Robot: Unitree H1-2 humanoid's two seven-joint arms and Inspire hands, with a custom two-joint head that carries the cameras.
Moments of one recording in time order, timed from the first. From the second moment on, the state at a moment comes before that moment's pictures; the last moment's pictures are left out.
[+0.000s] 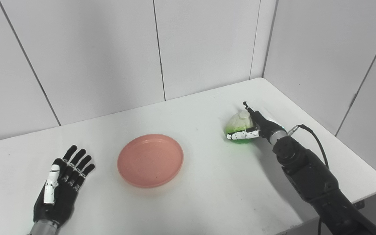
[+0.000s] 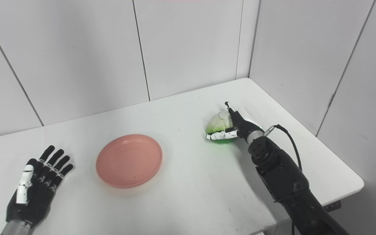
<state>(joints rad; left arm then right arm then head) -0.36 0.13 0.15 0.40 -0.46 0.10 -0.44 -0.46 -0.49 0.03 0.30 -0.38 0.35 0.03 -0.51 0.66</state>
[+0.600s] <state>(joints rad) -0.35 0.13 0.15 0.40 -0.46 0.10 -0.44 -0.47 -0.48 0.04 0.32 -0.36 0.34 -0.01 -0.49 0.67</state>
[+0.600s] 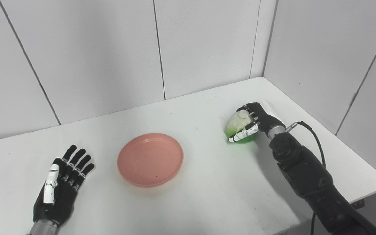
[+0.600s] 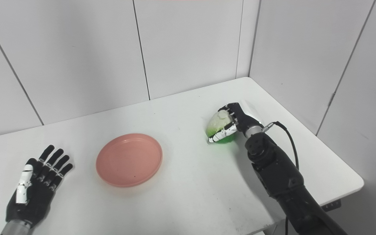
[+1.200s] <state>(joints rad) -0.34 0.13 0.15 0.37 -0.47 0.12 -0.43 -0.44 -0.45 0.02 0.23 -0.36 0.35 -0.02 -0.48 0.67</state>
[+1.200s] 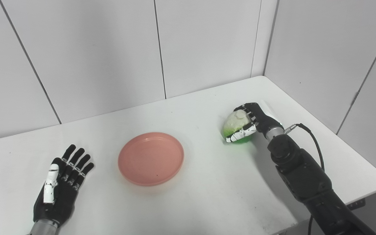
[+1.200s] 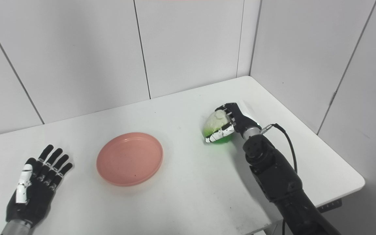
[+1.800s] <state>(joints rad) -0.32 0.07 0.13 0.32 -0.46 0.13 -0.37 -0.51 -0.40 0.07 -0.01 -0.37 0.39 0.07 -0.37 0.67</state>
